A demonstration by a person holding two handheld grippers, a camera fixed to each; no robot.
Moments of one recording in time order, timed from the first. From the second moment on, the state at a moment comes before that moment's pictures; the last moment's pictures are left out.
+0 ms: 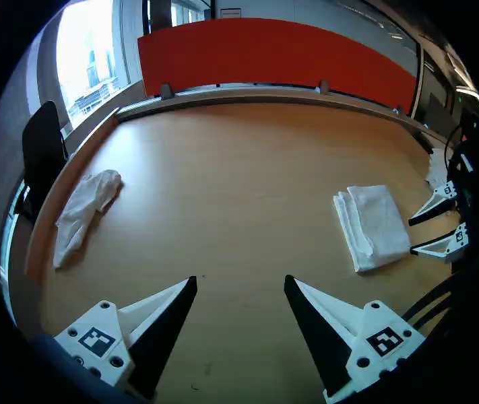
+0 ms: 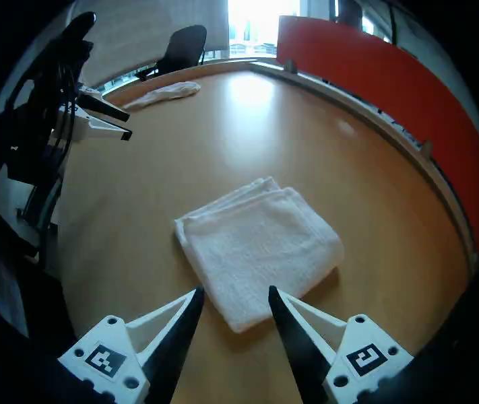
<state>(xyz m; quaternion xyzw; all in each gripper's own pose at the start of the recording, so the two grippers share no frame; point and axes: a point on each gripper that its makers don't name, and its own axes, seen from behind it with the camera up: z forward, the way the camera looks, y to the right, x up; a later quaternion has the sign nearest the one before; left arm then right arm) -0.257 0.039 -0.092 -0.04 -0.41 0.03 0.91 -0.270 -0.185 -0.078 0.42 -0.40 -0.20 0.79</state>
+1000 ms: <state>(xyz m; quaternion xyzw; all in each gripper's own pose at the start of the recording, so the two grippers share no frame) -0.256 0.042 -0.095 -0.05 -0.41 0.02 0.91 -0.304 -0.156 -0.099 0.39 -0.45 -0.20 0.78</state>
